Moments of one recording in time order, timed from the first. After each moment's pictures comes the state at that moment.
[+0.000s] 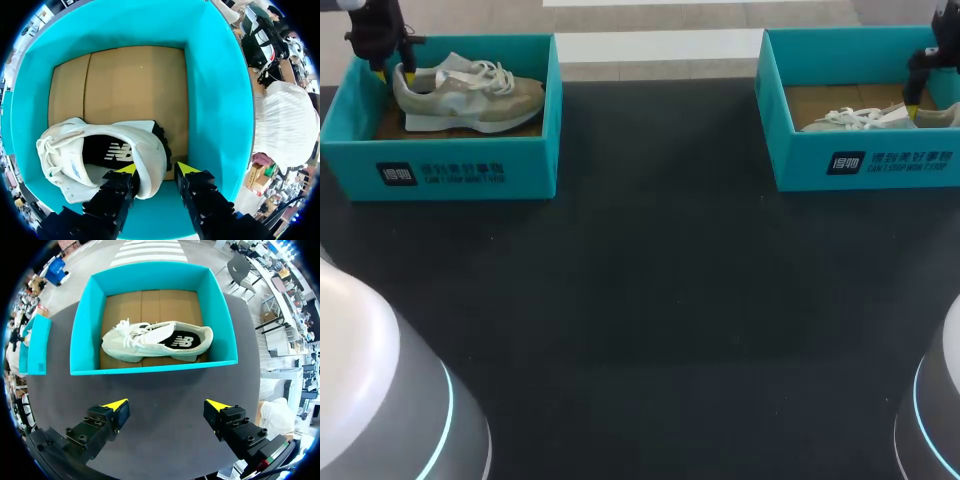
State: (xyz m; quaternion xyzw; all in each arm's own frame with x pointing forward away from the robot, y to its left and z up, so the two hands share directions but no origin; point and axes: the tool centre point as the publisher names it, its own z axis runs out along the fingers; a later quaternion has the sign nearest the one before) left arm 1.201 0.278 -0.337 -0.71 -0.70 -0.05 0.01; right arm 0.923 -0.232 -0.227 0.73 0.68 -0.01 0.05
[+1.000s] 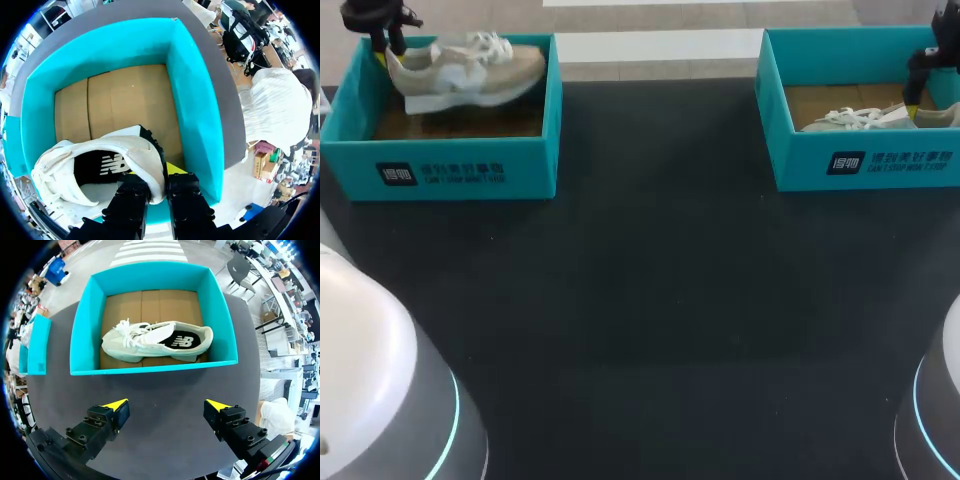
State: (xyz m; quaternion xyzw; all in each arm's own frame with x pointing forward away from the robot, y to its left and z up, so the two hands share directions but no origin) left arm 1.196 0.274 -0.291 -0.76 -0.65 -0.02 0.06; right arm 0.923 -0.232 -0.227 0.73 0.68 -0.01 0.05
